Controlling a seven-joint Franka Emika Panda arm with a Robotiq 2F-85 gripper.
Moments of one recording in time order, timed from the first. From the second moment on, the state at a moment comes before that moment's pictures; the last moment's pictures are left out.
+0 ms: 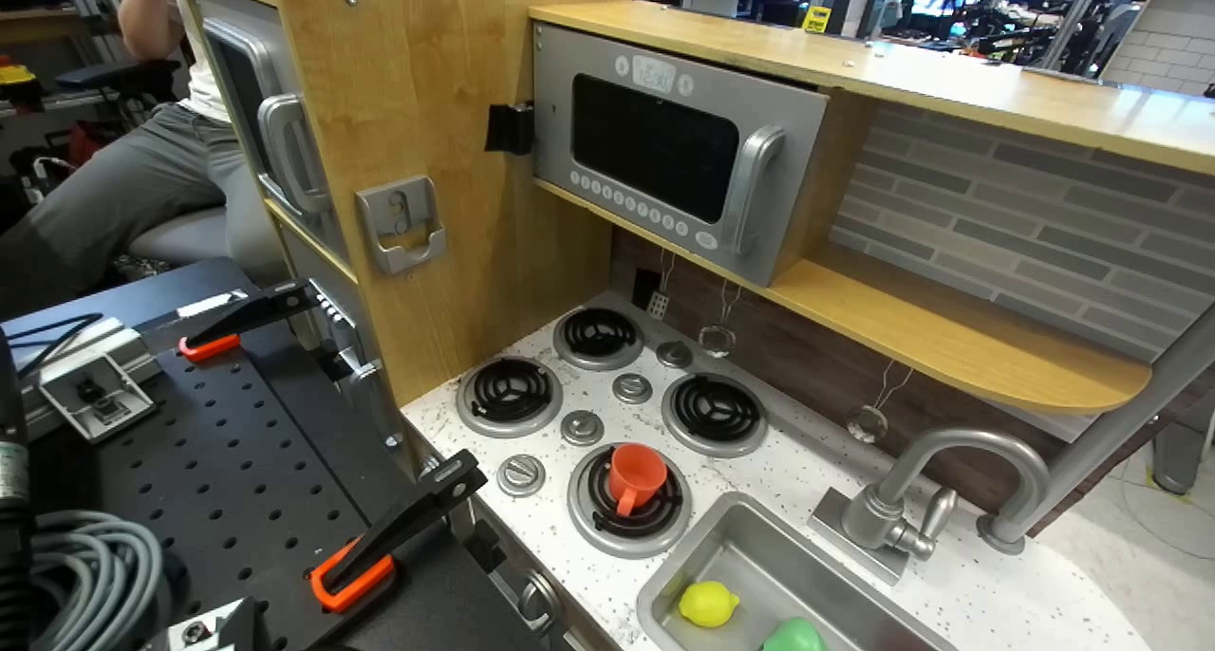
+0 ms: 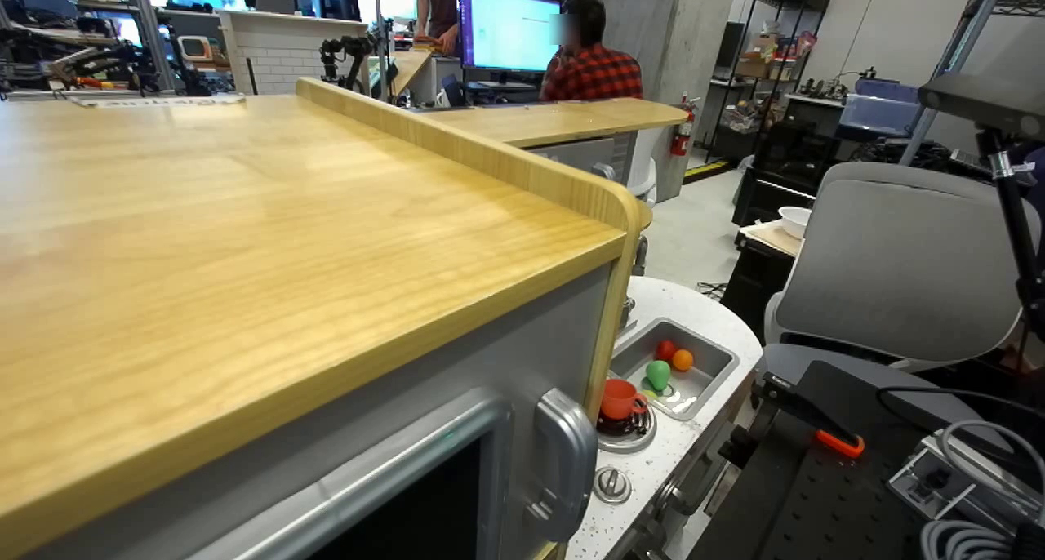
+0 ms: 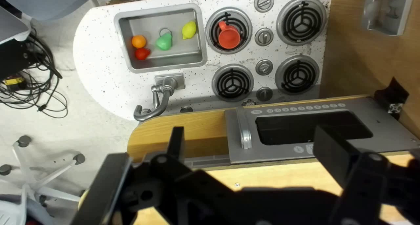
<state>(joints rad) -0.11 -0.39 -0.20 -2.31 -0.08 2.13 -0.20</state>
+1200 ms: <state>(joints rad) -0.26 0.30 -0.26 -1.94 0.20 2.27 -0.54</state>
